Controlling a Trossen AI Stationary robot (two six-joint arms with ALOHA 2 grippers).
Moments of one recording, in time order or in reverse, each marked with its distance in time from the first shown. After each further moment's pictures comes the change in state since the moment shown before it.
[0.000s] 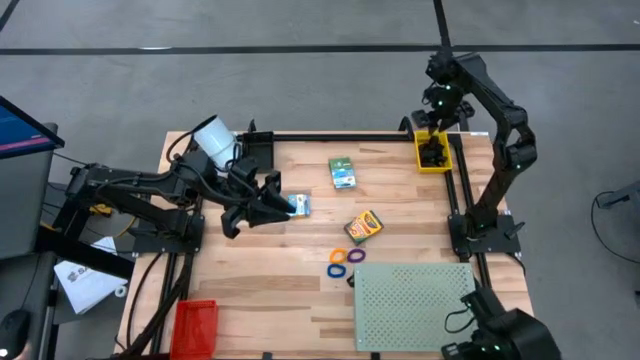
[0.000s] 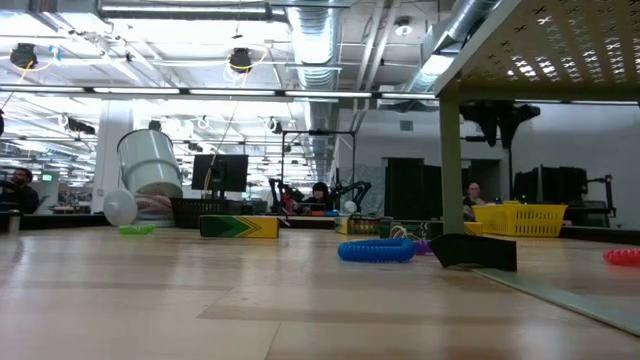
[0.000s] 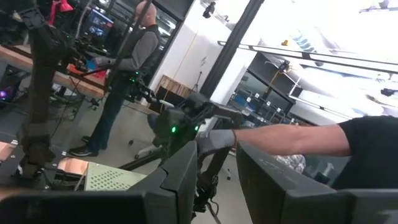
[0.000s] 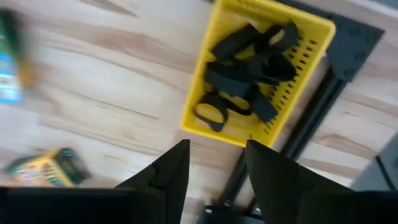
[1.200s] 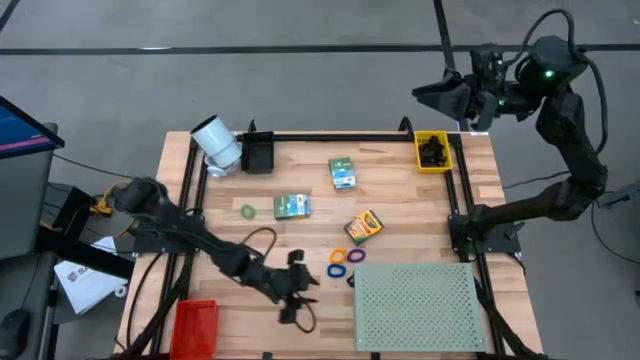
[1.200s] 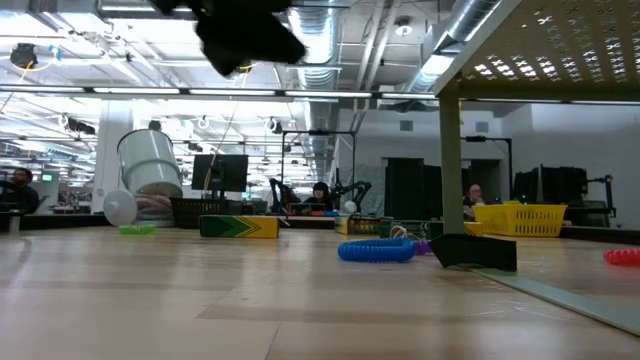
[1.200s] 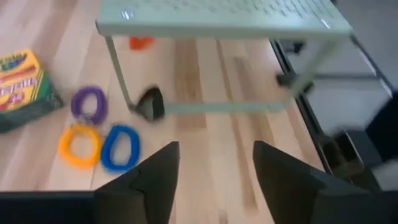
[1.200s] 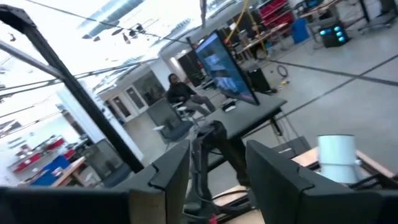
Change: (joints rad) left arm -0.445 0.574 0.000 -0.270 -0.601 0.229; right arm 0.691 -0.556 0.225 0.924 -0.444 0.508
